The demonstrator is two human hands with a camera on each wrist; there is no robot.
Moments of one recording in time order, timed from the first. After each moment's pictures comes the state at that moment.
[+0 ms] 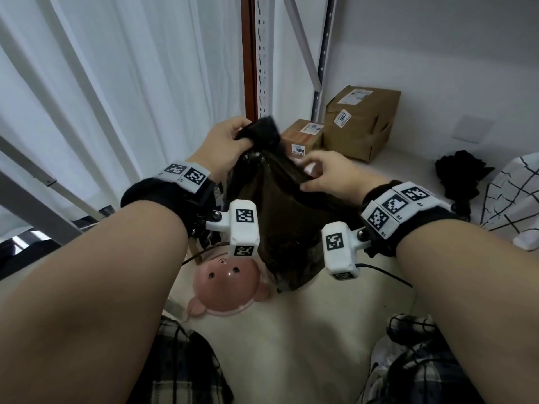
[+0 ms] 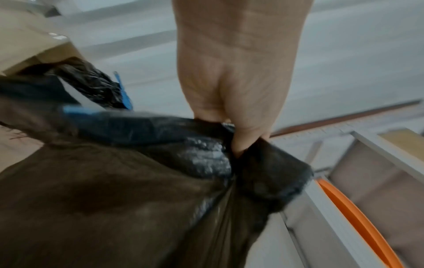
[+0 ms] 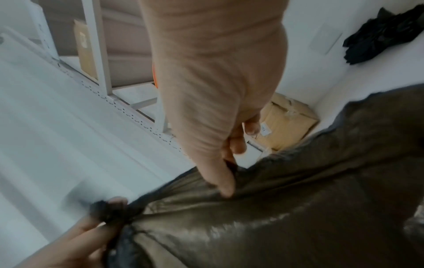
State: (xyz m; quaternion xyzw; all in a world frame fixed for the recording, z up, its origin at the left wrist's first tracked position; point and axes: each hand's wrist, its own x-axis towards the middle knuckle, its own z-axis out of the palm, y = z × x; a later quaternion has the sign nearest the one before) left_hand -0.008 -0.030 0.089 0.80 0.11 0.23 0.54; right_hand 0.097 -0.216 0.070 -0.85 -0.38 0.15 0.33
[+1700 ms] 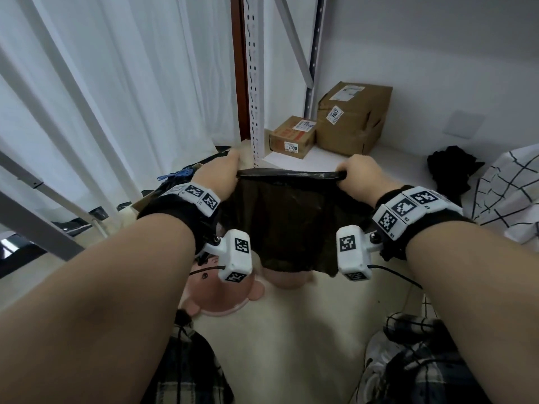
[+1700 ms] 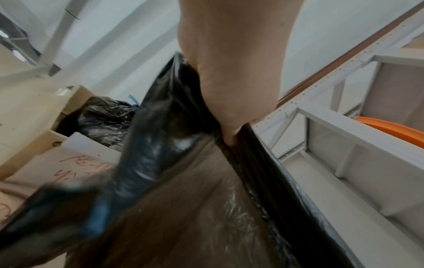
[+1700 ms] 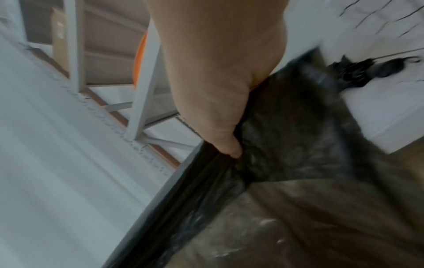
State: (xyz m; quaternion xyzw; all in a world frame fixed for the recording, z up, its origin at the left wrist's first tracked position) left_hand -0.003 -0.026 0.046 0.98 0.16 0.09 0.09; right_hand 0.127 -0.256 0.055 -0.95 -0.30 0.01 0.11
